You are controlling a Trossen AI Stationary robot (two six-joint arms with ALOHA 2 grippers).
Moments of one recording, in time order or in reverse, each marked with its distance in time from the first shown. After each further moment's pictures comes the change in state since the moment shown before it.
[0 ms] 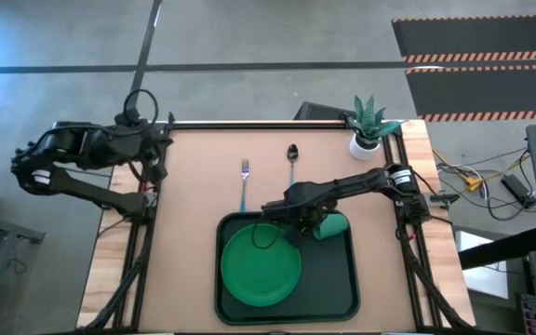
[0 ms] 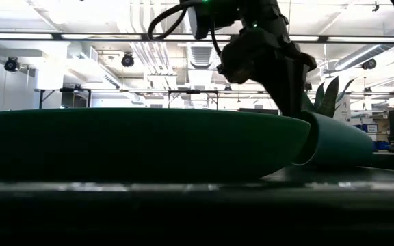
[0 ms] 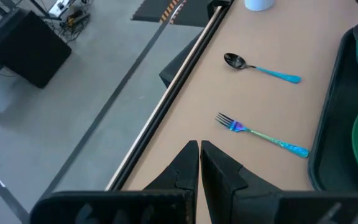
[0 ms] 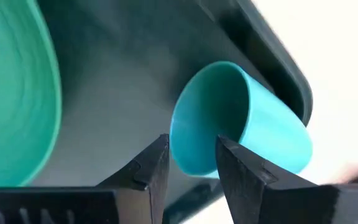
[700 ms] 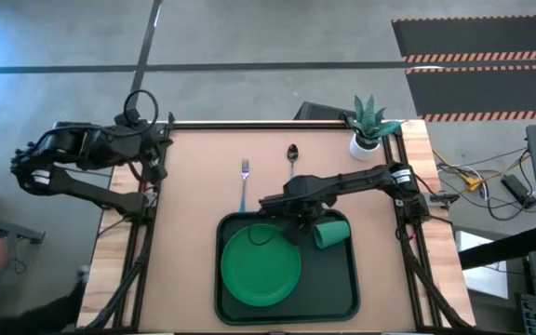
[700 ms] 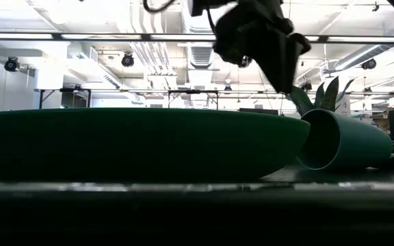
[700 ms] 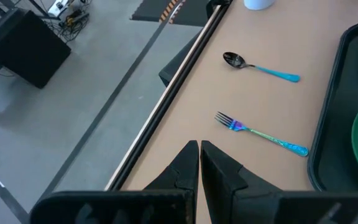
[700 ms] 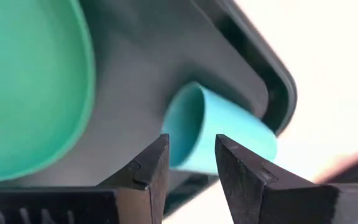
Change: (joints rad) left arm 0.000 -0.004 -0.009 0.002 0.002 0.000; right arm -0.007 0.000 0.140 -0.112 -0.002 -0.006
